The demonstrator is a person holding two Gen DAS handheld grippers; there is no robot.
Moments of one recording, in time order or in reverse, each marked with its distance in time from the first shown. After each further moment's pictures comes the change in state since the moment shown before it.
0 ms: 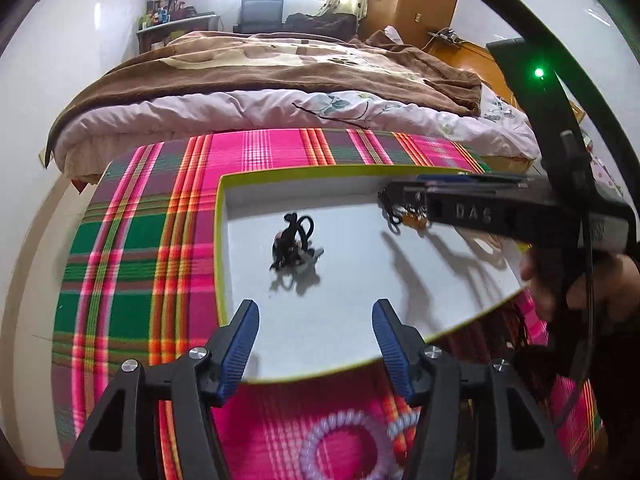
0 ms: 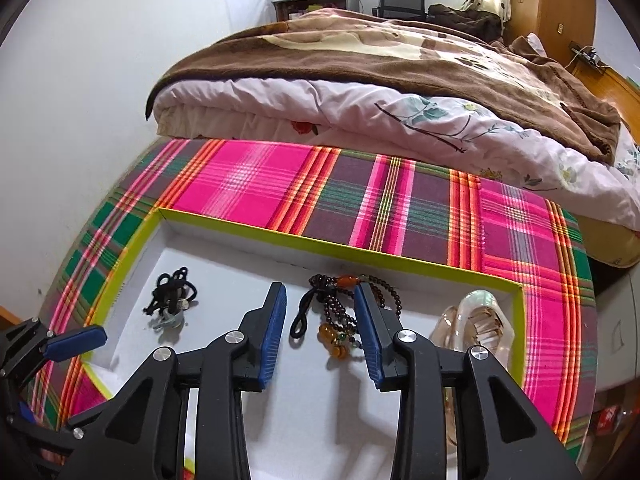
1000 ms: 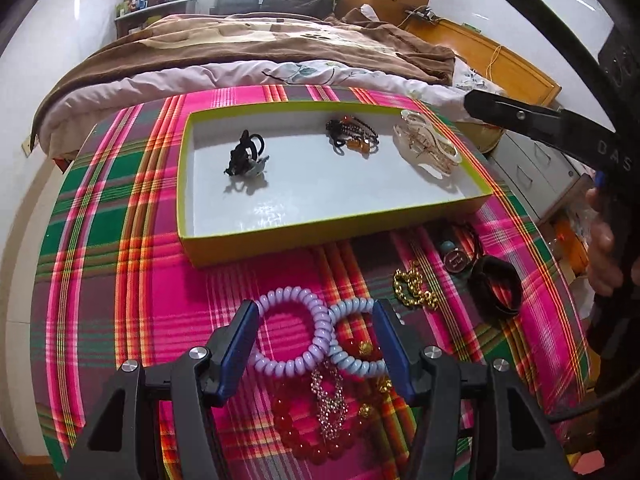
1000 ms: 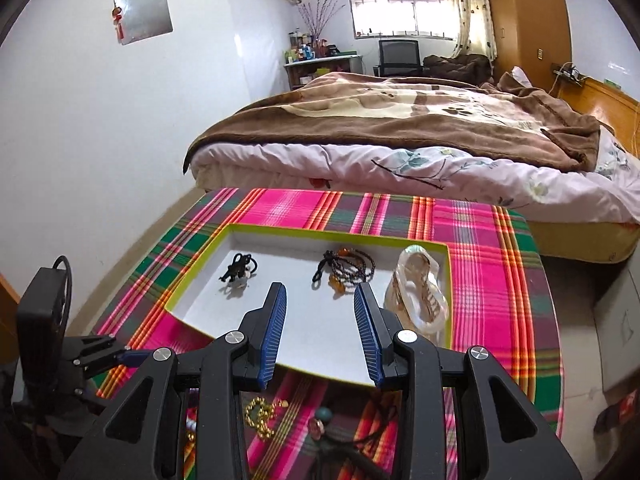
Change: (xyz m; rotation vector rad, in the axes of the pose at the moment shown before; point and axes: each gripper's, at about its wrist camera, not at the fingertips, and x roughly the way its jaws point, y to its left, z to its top) left arm -0.022 -0.027 -0.056 0.039 0.087 -0.072; right arm -0.117 -0.011 -0.068 0.036 -0.228 0.065
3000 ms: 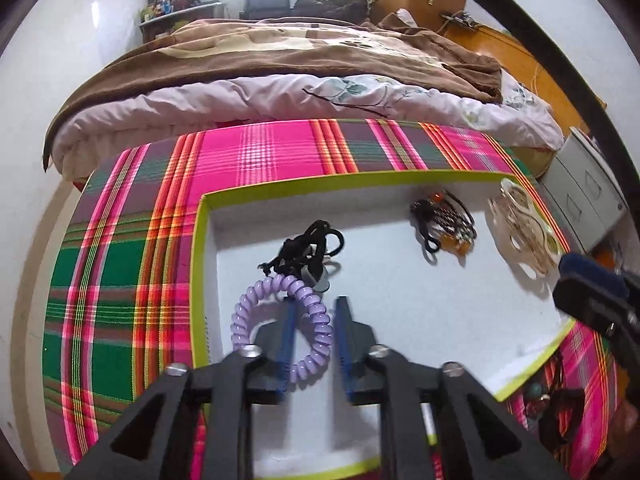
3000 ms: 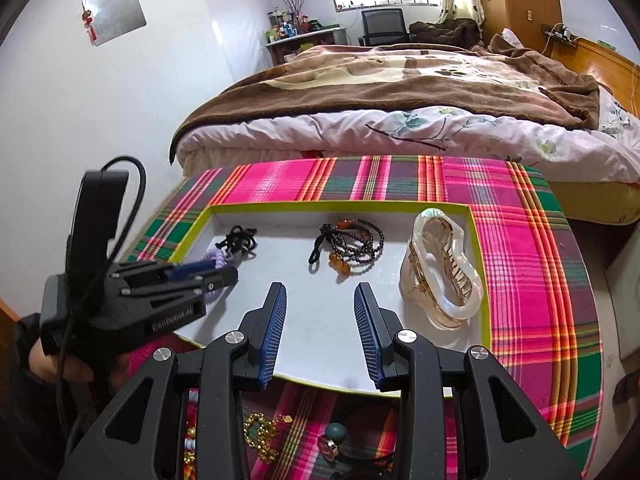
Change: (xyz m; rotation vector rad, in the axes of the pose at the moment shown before) left arm 0.068 0.038 0.100 -0.050 -0.029 0.134; right arm 0.050 -0.006 -0.008 0.087 0.097 -0.002
